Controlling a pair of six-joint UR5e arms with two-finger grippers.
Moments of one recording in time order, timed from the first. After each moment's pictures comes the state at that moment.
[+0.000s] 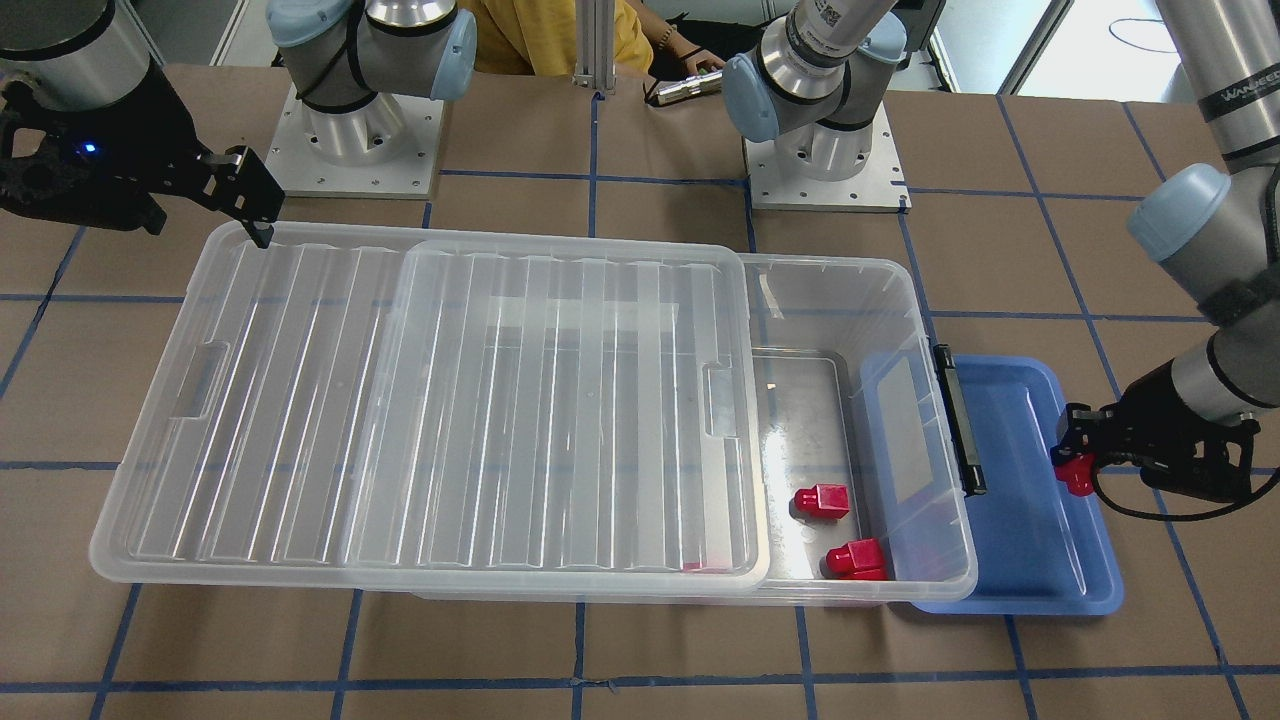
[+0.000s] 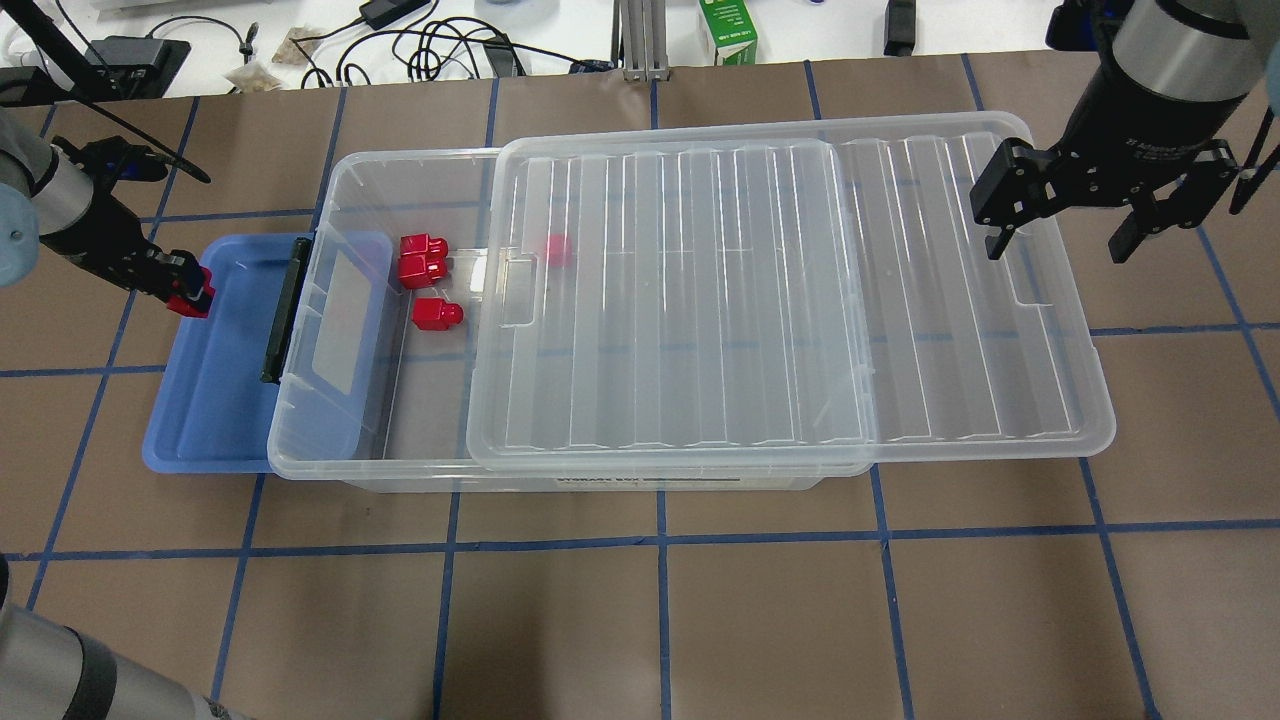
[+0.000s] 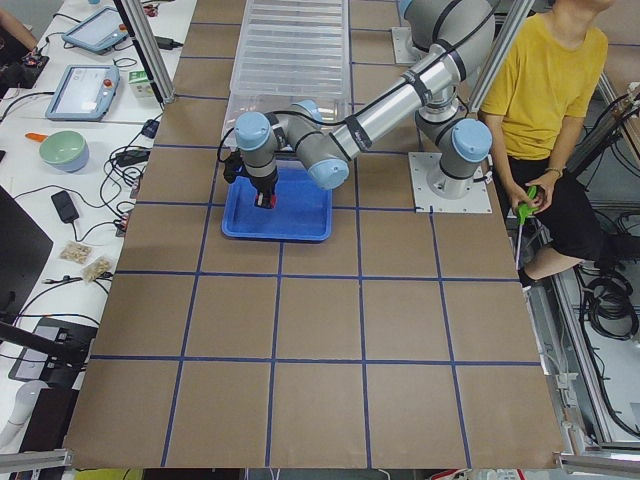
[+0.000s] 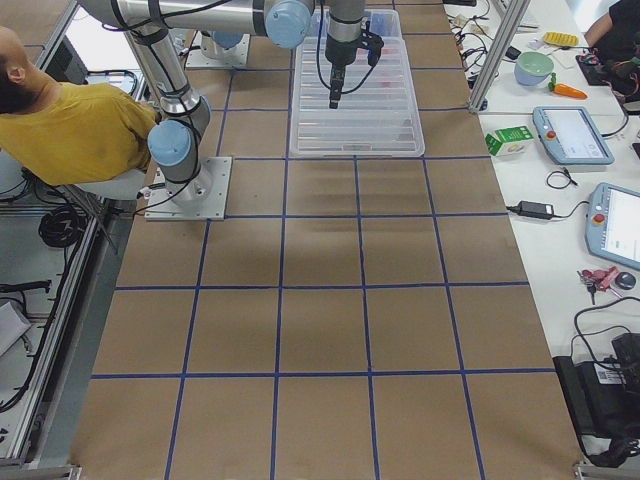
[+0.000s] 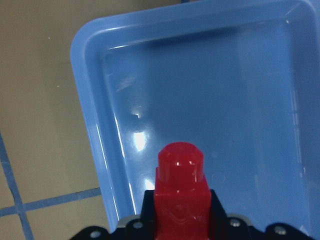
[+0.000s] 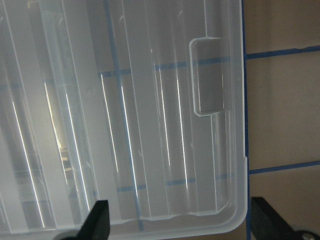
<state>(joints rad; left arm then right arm) -1.05 -1.96 -1.66 -1.16 1.51 0.71 1.43 -1.62 1.61 -1.50 -1.61 -0.03</state>
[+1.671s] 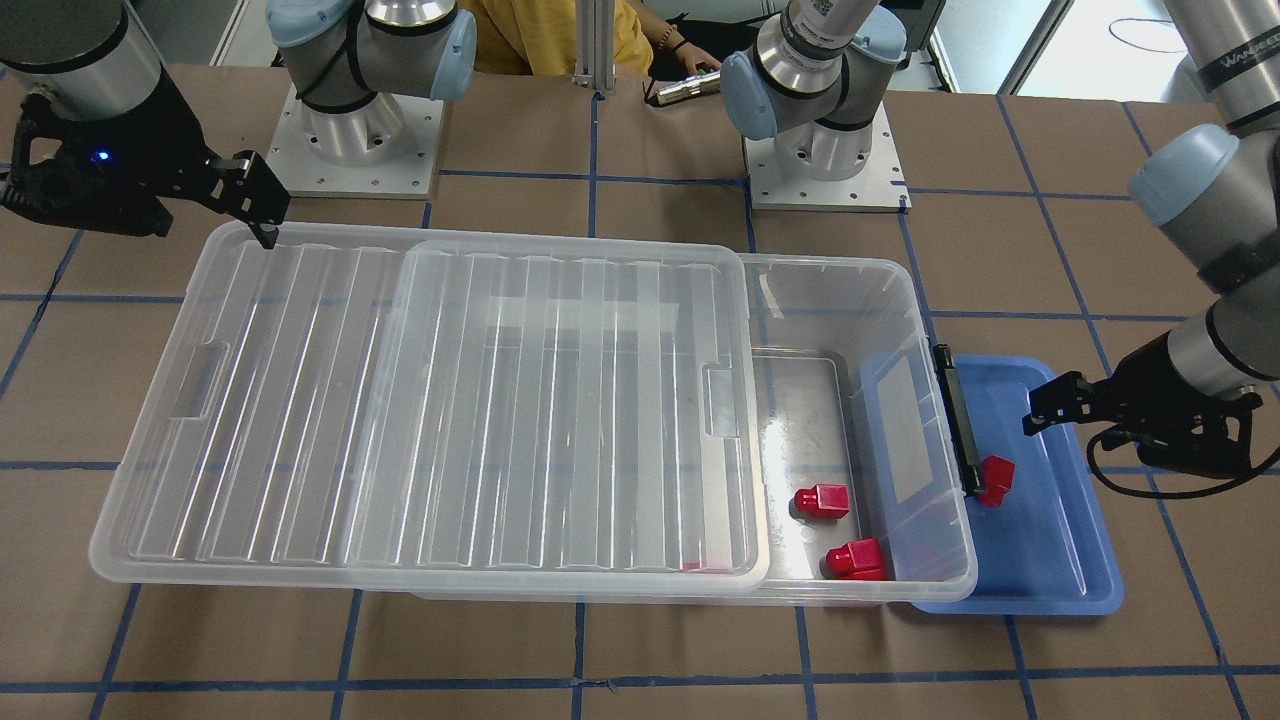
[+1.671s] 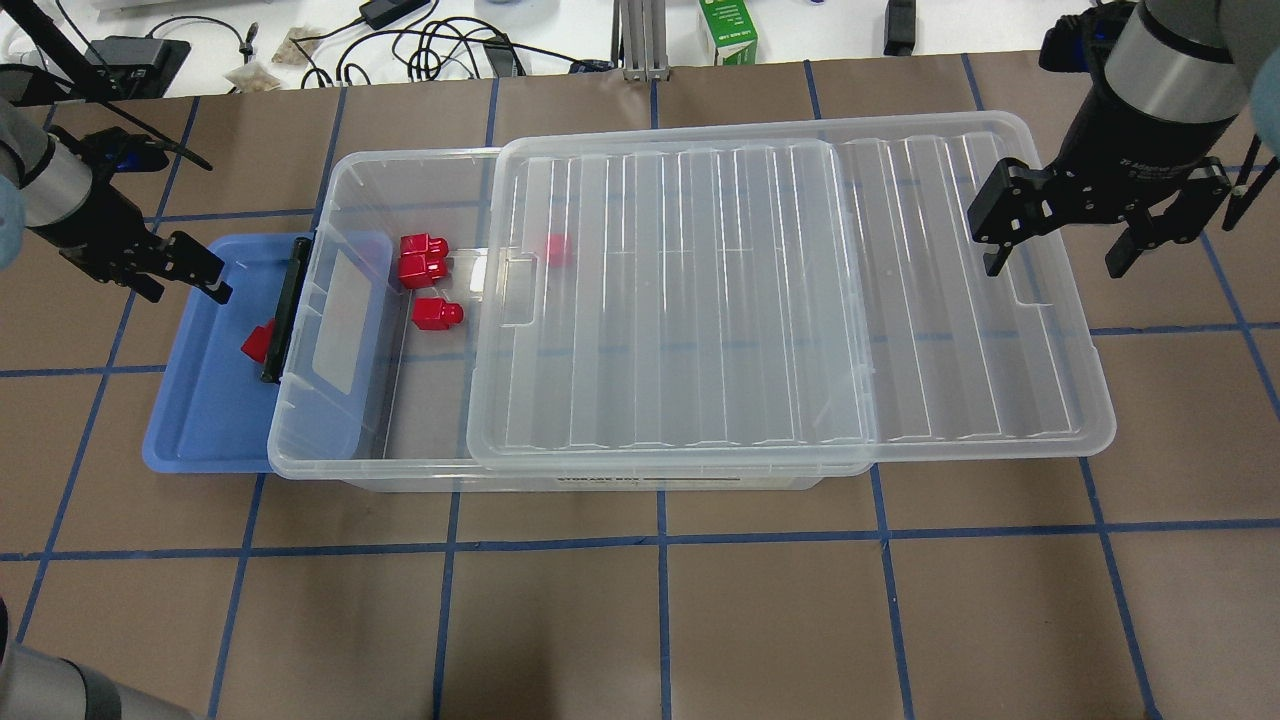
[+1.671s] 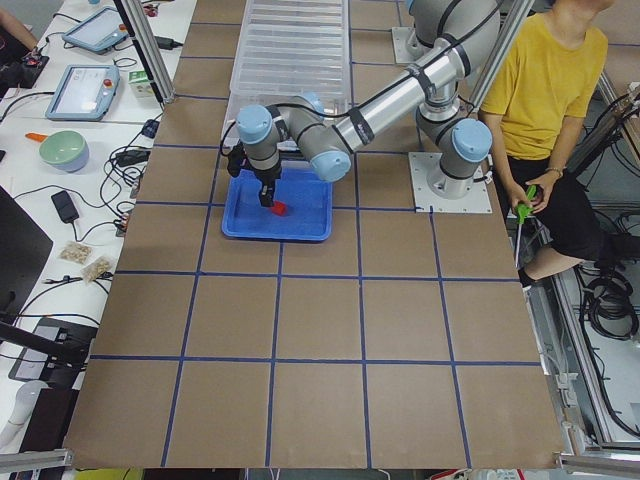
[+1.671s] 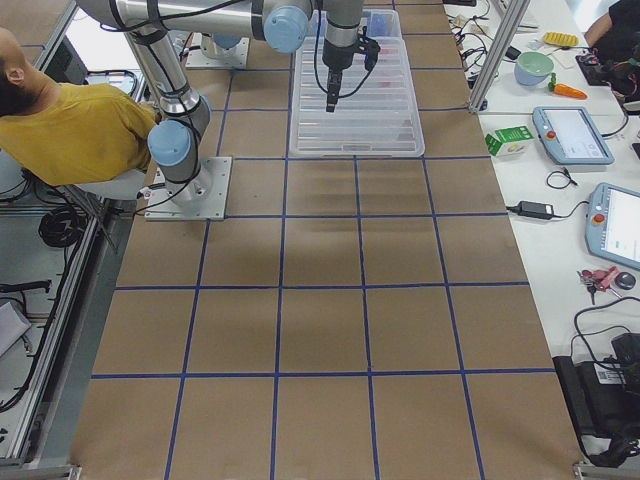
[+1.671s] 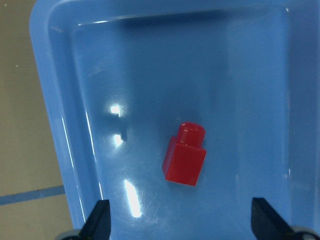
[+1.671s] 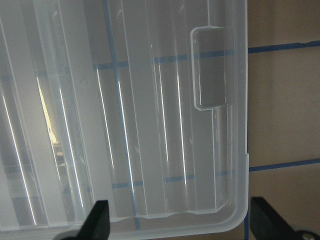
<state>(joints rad) -1.10 -1.87 -1.64 -1.30 1.50 0.62 1.43 -1.62 1.64 -1.51 -1.63 -0.05</state>
